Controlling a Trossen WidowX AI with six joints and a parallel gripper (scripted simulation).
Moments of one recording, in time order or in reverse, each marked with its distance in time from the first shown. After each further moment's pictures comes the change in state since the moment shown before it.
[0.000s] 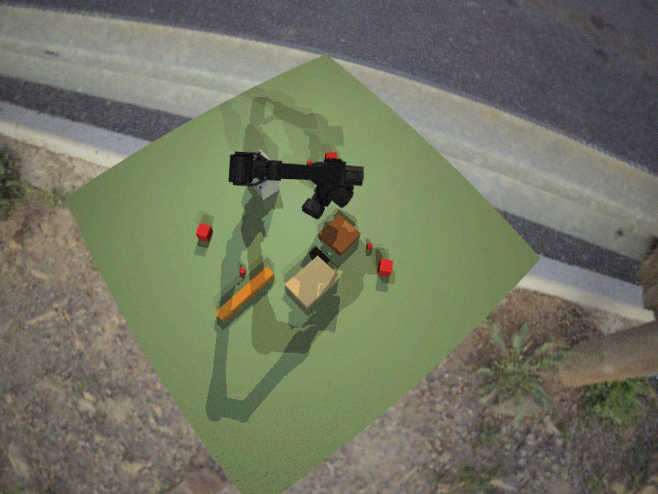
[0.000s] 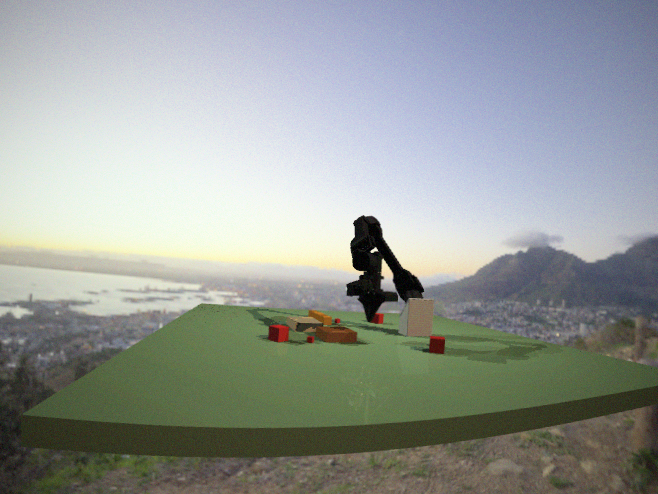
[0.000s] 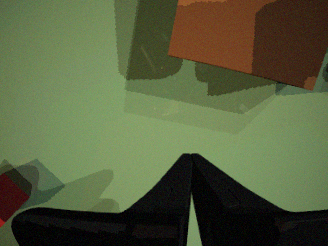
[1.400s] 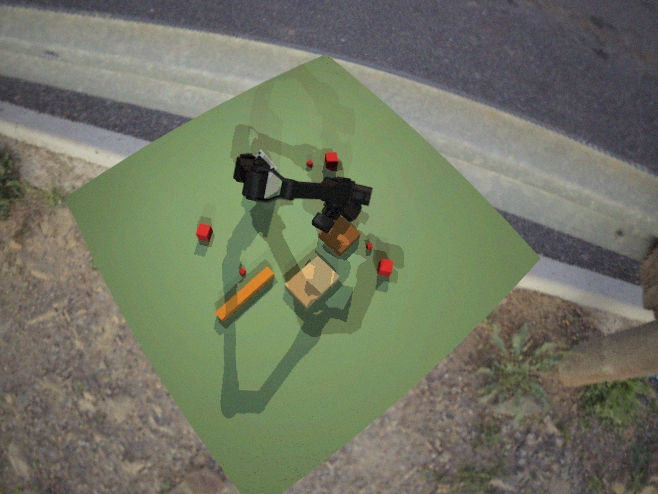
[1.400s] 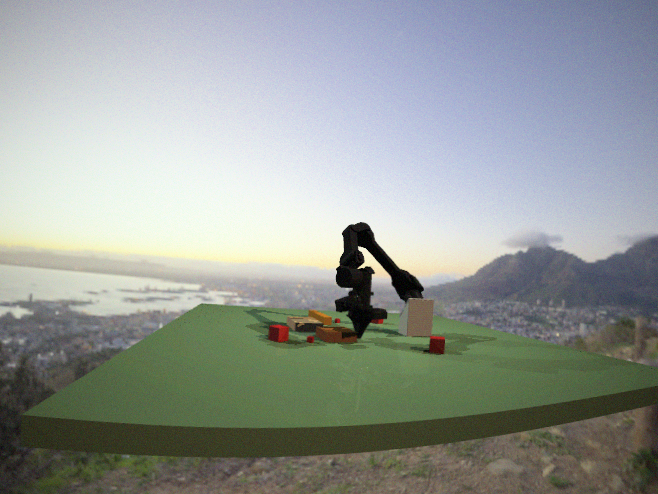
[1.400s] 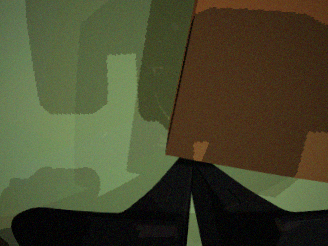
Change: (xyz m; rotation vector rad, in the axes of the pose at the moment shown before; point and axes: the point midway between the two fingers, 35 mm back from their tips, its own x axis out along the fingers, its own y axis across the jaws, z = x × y) arm 0.051 -0.001 0.039 0.008 -0.005 0.009
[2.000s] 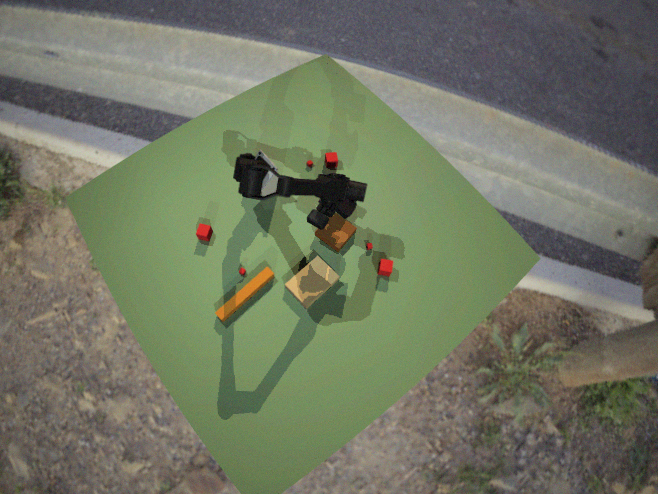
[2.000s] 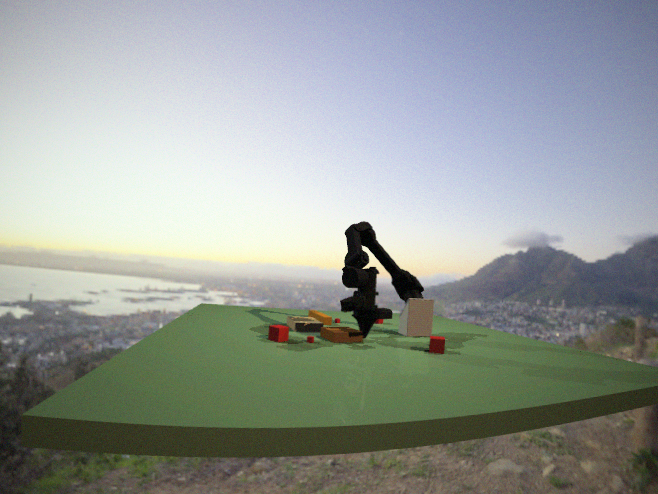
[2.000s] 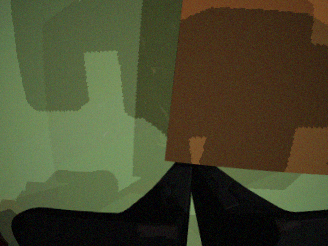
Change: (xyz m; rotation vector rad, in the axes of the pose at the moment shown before) arm 0.000 0.001 -0.019 -0.001 0.002 0.000
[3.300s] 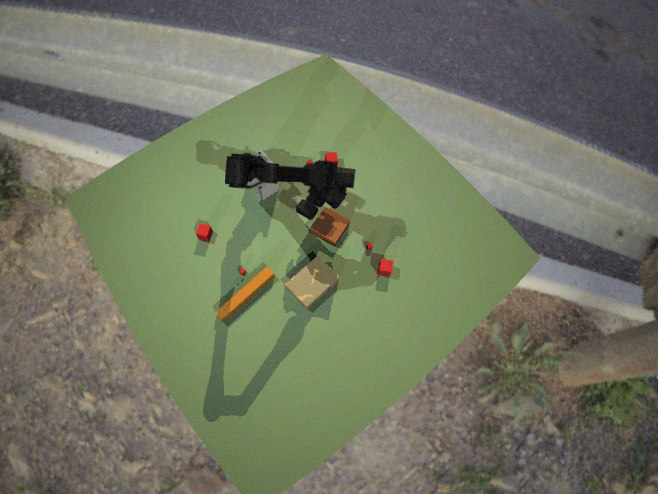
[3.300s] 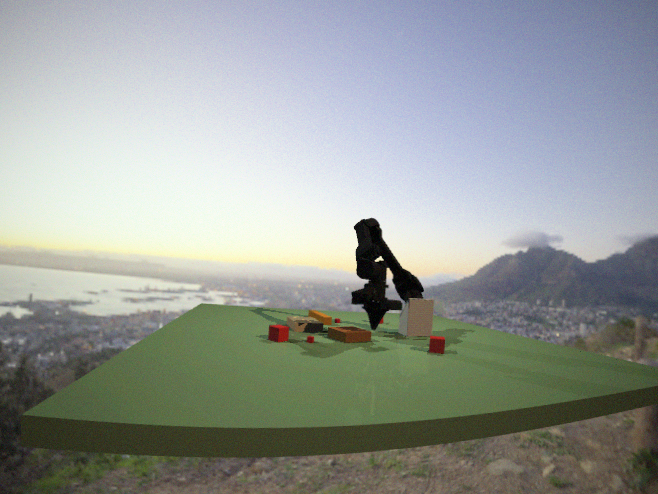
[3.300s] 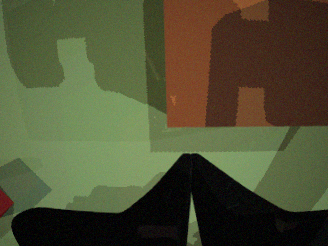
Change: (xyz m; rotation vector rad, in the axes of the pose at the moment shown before) arm -0.024 0.001 -0.040 0.011 -0.024 0.010
